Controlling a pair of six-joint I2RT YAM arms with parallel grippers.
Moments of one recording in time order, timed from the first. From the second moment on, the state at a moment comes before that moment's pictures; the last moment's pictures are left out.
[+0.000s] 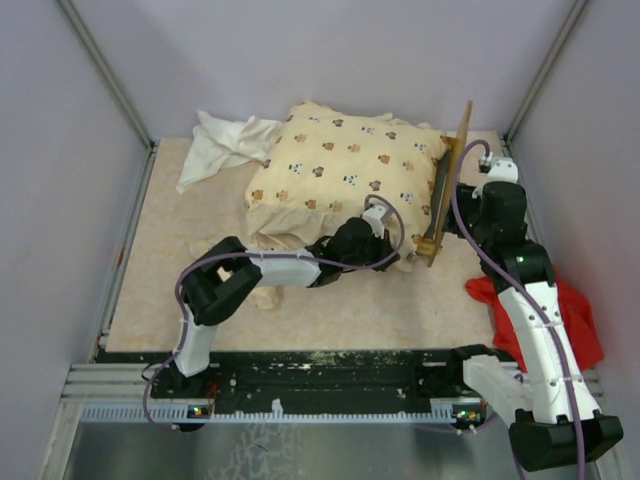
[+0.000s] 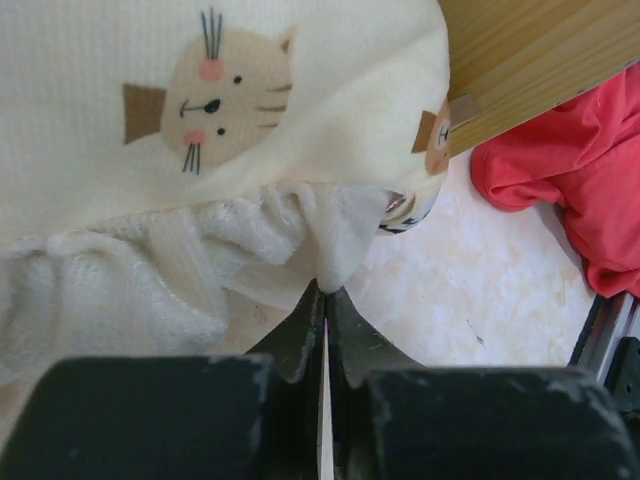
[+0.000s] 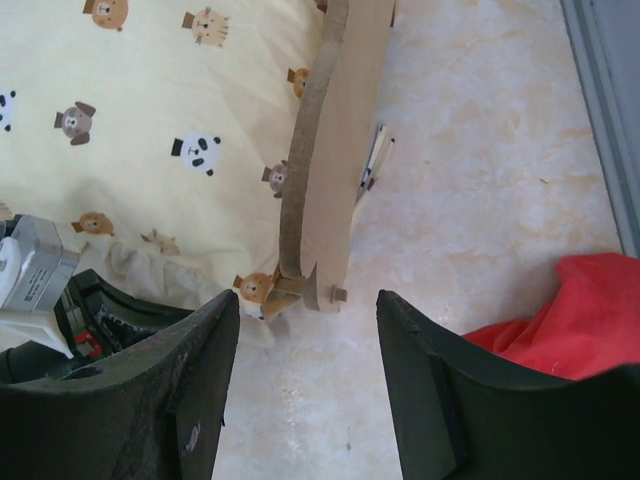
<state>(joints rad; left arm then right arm) -1.00 2.04 1.23 0.44 0.05 -0.53 0.14 0.90 1.07 -0.67 0.16 0.20</state>
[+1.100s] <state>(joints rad) -0.70 1.96 1.33 0.49 0.37 -0.55 0.44 0.97 0.55 0.00 -0.03 -0.10</state>
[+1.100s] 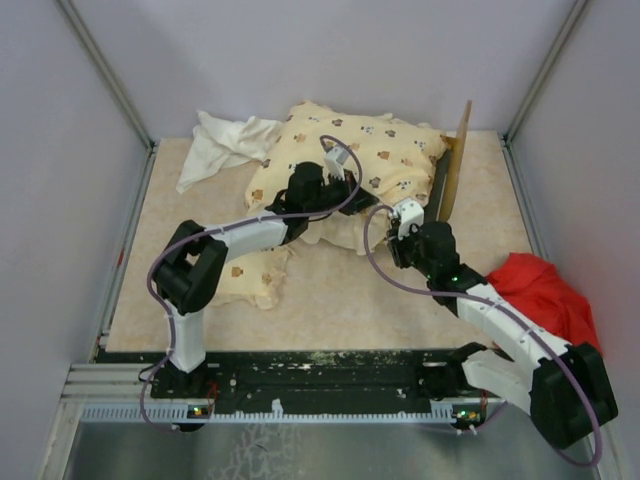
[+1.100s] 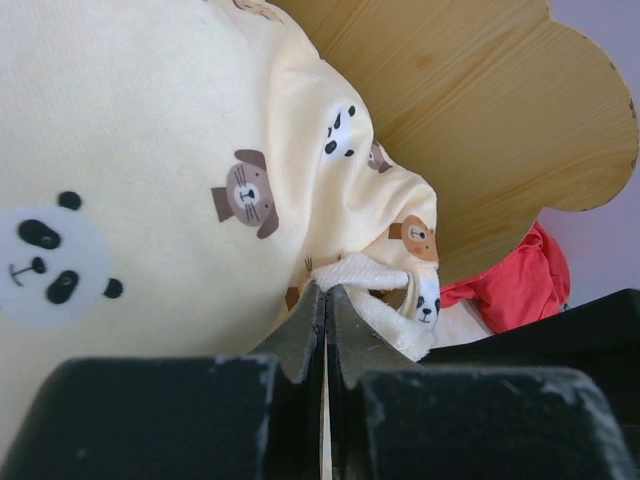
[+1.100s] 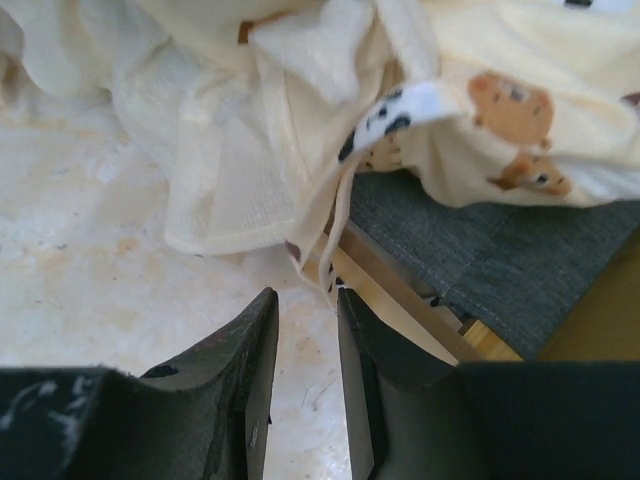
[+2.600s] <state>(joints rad) -0.64 1.97 1.33 0.52 0.41 -0.57 0.48 0.97 0.79 -0.03 0.23 -0.26</state>
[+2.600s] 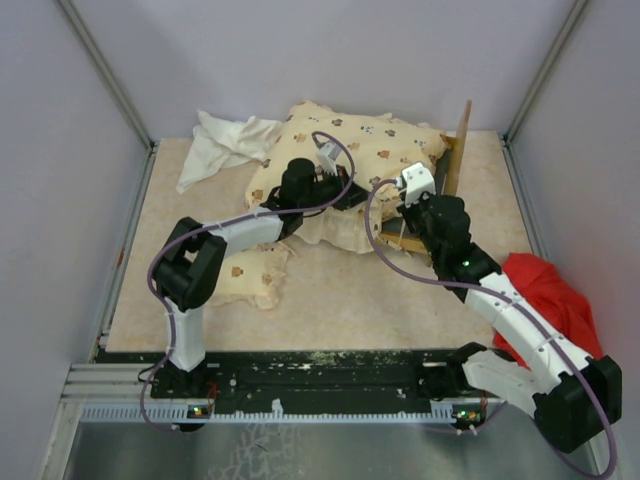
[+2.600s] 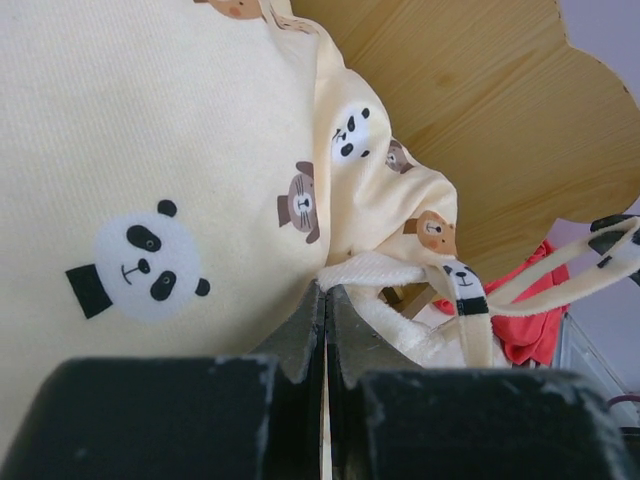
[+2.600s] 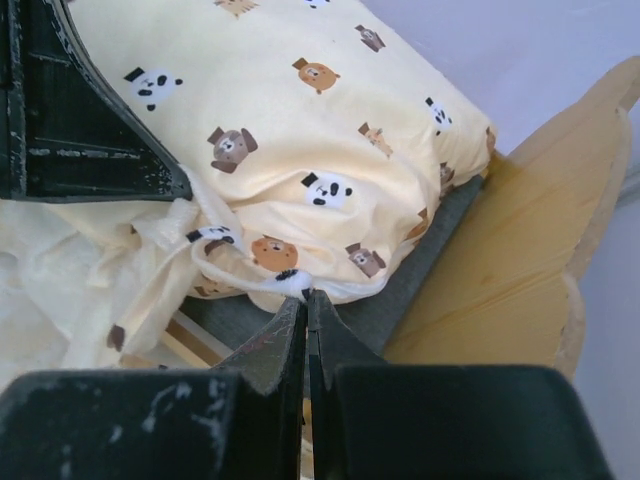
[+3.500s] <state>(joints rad) -0.64 2.01 1.33 0.52 0.41 -0.58 0.48 0.97 0.71 0.23 0.16 -0.65</state>
